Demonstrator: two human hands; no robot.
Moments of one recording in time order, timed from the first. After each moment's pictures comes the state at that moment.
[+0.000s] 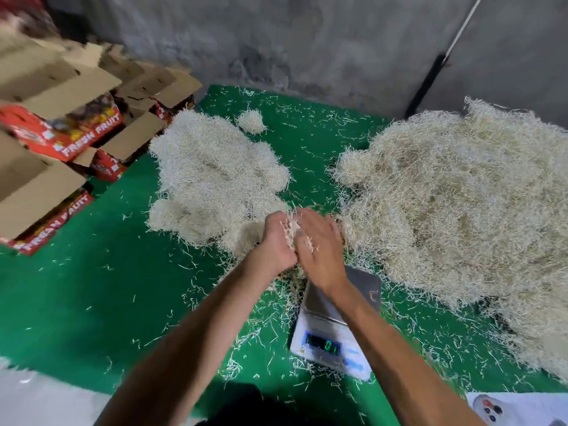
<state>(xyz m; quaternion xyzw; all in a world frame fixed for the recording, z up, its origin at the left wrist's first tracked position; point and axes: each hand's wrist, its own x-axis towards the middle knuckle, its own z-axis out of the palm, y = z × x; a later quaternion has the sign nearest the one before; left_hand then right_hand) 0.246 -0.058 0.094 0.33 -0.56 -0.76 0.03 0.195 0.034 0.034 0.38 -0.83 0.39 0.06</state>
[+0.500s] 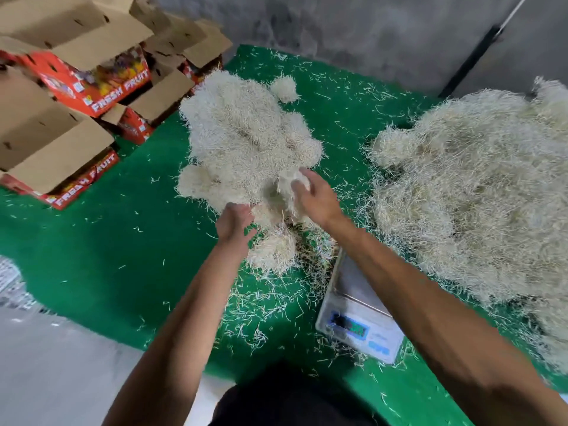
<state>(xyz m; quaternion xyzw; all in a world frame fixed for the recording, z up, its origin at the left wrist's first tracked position) 0.311 -0.191 -0.005 0.51 -0.43 -0.73 0.15 0.180 -0.064 0.045 0.29 -0.81 0.44 -0.24</state>
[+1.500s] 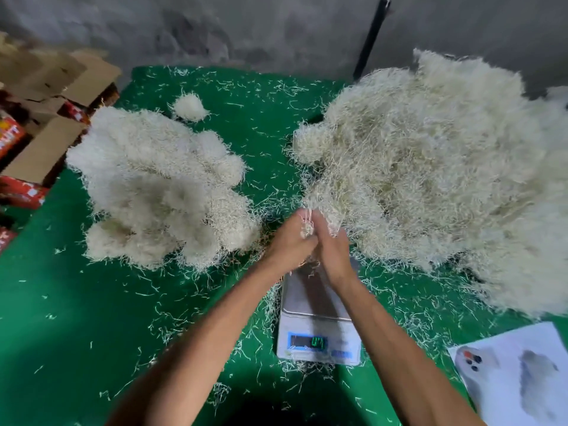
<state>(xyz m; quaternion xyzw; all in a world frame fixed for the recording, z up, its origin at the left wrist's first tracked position) 0.165 -0.022 0.021 0.13 -0.82 -0.55 -0.04 0.135 0.091 -0.006 -0.01 -0.72 0.67 -0.17</state>
